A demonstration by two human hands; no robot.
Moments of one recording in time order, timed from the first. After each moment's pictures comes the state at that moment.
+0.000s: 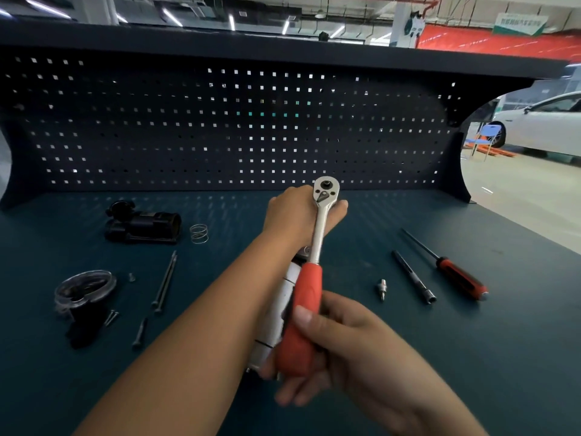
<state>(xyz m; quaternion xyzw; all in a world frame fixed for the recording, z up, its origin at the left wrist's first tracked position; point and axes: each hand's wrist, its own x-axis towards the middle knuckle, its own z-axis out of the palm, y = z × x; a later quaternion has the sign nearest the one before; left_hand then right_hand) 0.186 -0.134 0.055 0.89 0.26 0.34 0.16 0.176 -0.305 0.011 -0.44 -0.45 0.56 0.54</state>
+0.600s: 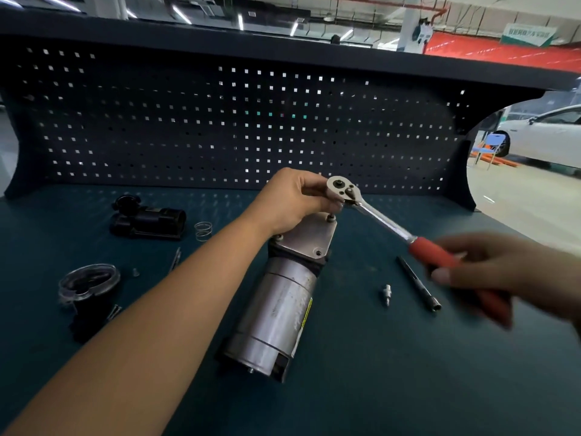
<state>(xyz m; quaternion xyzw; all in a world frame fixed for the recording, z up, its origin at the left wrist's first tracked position) 0.163 -0.104 0.065 0.82 0.06 0.34 0.46 0.287 -0.349 0.091 -0.75 -0.51 0.30 0.30</state>
